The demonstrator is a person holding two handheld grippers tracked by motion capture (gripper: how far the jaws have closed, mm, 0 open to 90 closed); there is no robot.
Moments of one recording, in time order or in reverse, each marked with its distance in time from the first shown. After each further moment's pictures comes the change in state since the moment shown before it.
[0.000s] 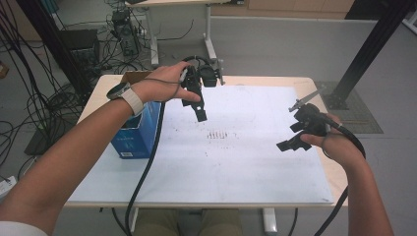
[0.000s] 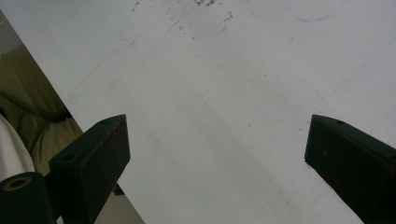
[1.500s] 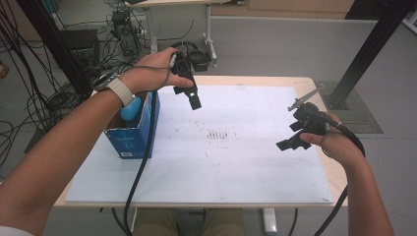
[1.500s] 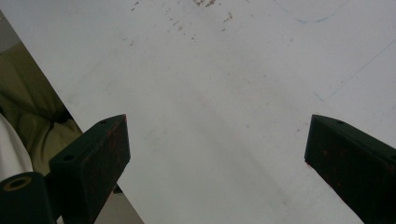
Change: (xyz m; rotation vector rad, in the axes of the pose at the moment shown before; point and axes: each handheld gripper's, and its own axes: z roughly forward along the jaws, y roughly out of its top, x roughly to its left) left arm 0.008 -0.018 -0.033 -0.031 0.012 -0.097; right arm 0.000 0.005 -0.001 0.008 -0.002 -0.007
